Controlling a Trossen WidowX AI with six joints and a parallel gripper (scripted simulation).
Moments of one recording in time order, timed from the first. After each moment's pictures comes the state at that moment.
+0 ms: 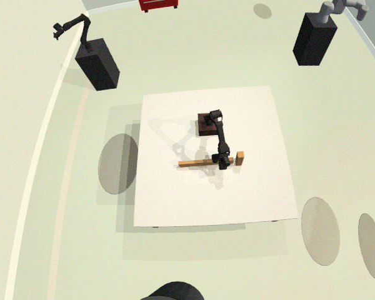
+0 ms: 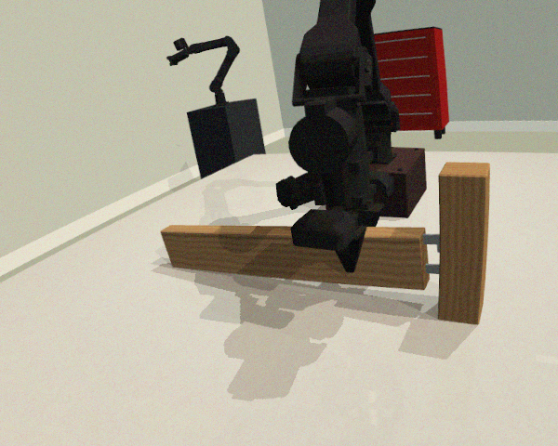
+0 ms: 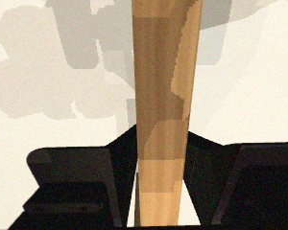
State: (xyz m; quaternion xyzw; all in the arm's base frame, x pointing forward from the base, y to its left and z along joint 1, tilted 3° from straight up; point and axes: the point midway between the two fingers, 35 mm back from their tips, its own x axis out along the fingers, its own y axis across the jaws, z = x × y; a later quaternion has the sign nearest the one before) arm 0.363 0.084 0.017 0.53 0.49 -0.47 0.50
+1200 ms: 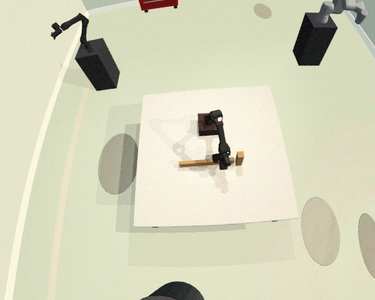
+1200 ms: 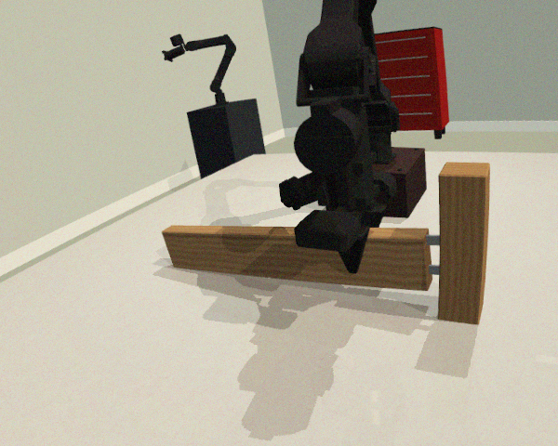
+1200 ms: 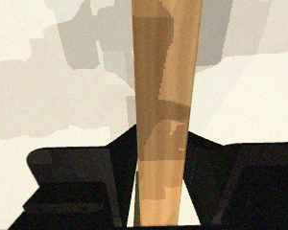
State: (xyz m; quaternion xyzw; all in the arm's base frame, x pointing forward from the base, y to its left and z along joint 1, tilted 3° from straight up) arm 0.362 0.088 0.016 0.53 0.49 -0.47 0.50
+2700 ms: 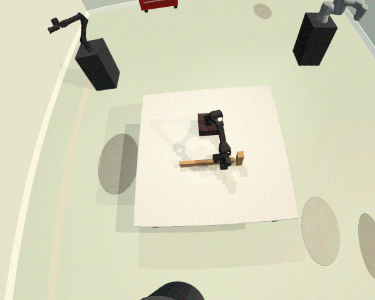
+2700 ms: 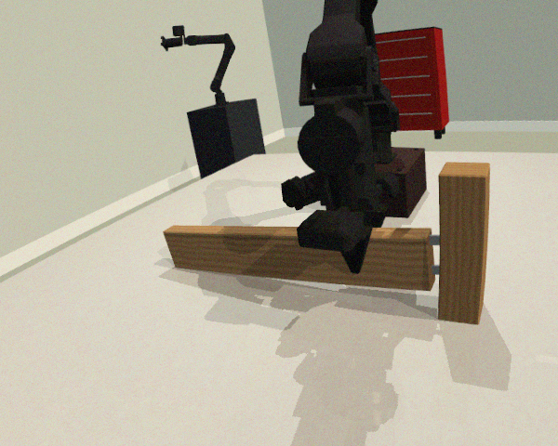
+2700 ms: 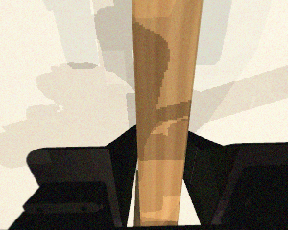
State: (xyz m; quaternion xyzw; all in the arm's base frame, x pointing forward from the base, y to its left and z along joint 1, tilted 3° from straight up) arm 0.363 0.092 0.017 0.53 0.49 -0.47 0.50
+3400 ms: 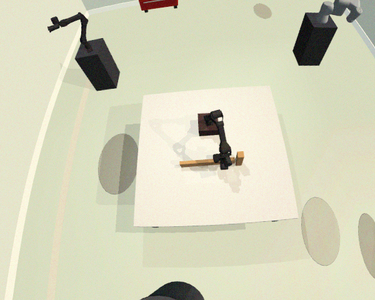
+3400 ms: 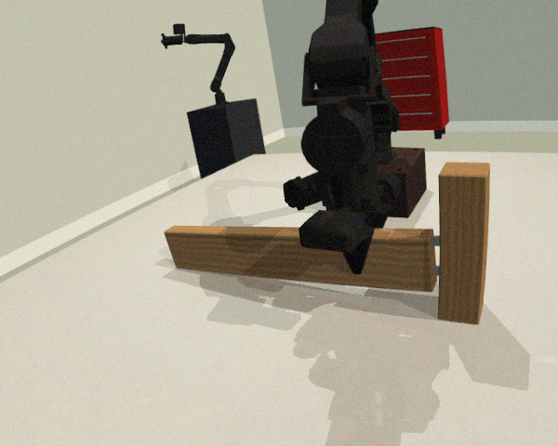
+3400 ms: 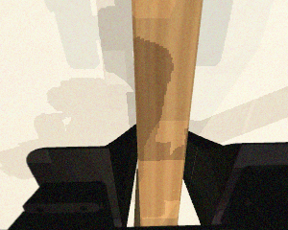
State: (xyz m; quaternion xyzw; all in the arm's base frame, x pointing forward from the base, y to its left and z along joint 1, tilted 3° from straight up) arm 0.363 0.094 0.016 0.53 0.49 -0.47 0.50
